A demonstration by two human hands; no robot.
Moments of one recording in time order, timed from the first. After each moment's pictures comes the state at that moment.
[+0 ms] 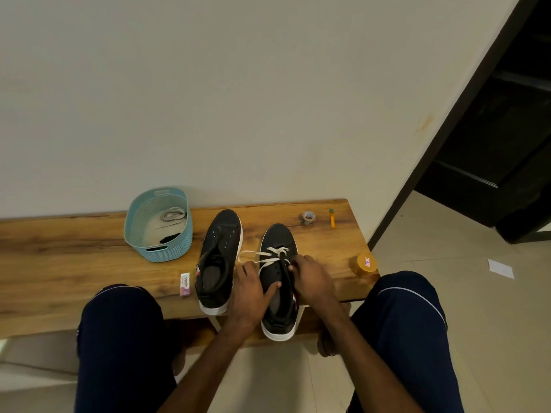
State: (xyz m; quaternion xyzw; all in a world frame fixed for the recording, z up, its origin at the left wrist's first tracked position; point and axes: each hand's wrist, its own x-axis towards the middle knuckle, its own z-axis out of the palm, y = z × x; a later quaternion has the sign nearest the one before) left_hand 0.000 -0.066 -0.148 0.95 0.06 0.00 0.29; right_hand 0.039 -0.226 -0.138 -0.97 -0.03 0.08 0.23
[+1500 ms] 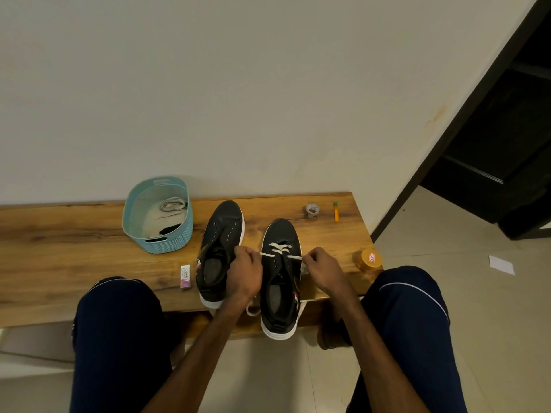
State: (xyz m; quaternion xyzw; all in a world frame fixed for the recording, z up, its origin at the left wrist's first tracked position) left_hand 0.029 -0.053 -0.135 0.86 0.18 -0.04 0.48; right_hand 0.043 -0.236 -0.116 -0.90 0.11 0.15 0.40
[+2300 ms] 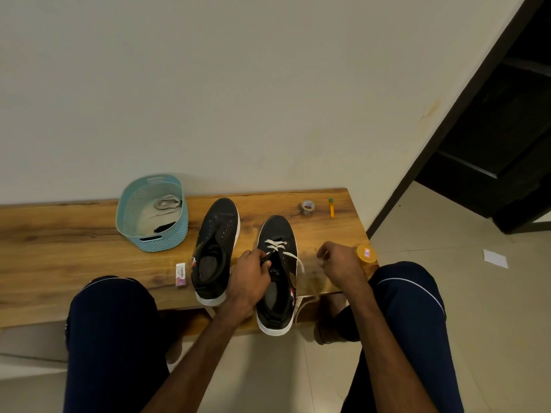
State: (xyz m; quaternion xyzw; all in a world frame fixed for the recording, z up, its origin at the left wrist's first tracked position) left_hand 0.016 -0.065 -0.128 0.94 0.04 -0.02 0.34; right_hand 0.046 -0.272 -0.110 -0.96 0.09 0.12 0.25
